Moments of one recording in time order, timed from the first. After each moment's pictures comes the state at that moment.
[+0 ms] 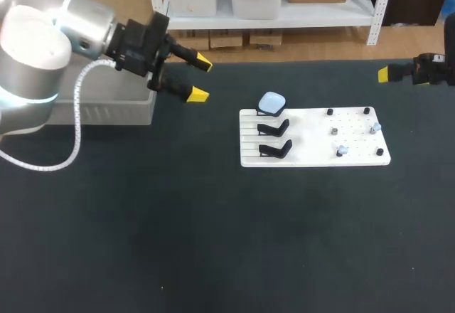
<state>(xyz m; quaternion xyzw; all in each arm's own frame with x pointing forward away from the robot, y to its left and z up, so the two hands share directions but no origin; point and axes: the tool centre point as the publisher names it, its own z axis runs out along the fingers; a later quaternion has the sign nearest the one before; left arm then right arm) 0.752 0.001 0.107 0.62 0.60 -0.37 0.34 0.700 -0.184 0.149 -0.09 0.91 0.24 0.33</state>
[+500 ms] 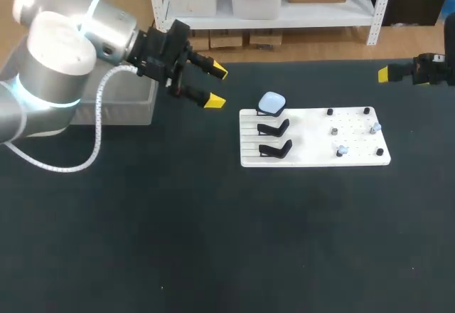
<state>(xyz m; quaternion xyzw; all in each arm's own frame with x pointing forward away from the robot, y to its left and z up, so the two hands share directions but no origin) 0.758 -0.029 0.083 0.62 0.61 -0.37 0.32 0.700 -0.184 0.149 -0.09 0.91 0.24 0.33</state>
